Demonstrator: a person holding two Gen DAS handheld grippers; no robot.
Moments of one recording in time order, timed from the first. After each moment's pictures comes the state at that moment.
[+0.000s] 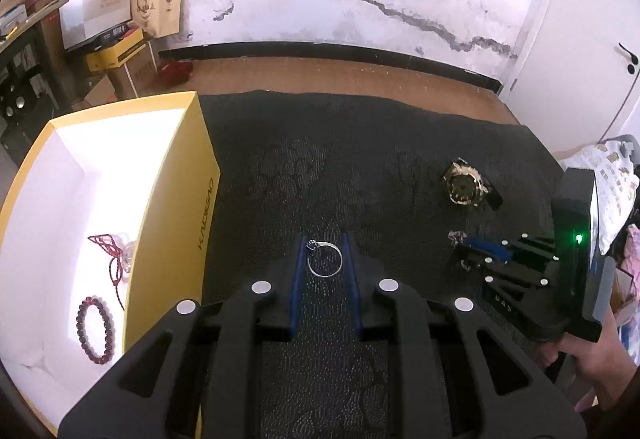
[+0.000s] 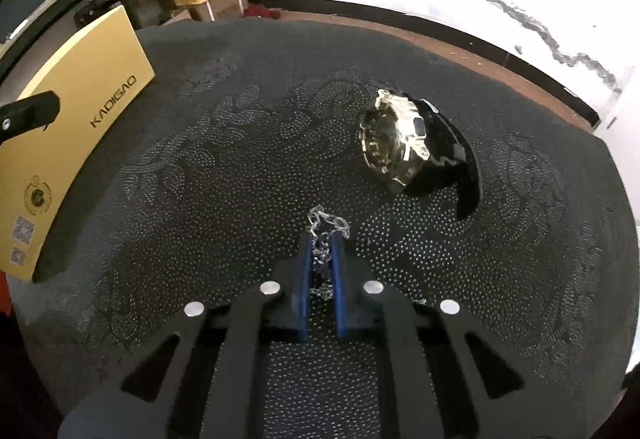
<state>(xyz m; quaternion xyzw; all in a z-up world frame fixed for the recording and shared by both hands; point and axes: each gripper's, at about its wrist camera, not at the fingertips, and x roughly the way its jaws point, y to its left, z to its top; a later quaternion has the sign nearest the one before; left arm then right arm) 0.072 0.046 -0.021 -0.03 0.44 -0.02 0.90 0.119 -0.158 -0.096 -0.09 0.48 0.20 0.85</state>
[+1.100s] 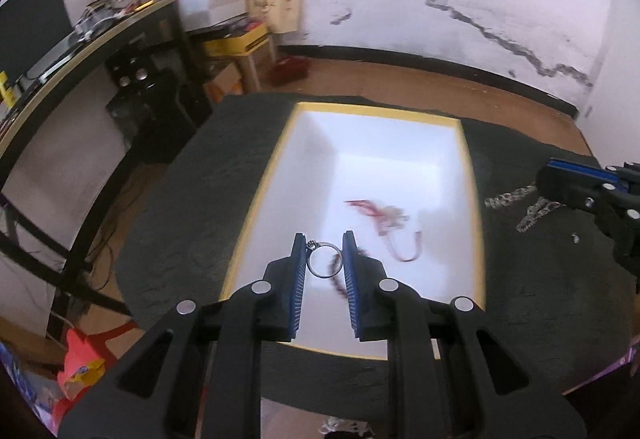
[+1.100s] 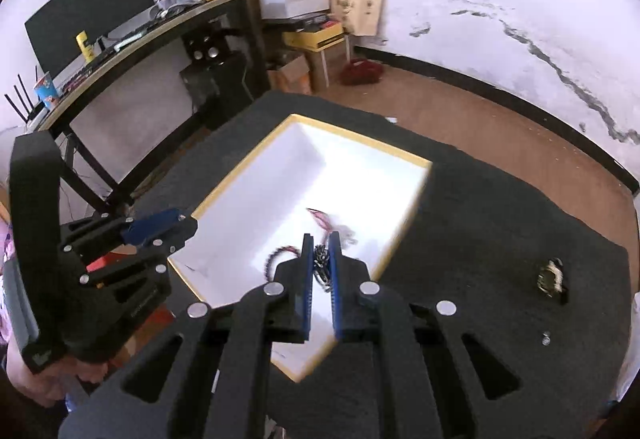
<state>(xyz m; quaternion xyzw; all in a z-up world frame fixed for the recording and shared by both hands) -0.056 0.251 0.087 -0.03 0.44 0.15 0.88 -0.010 0.107 0.138 -0.09 0.43 0.32 0.84</state>
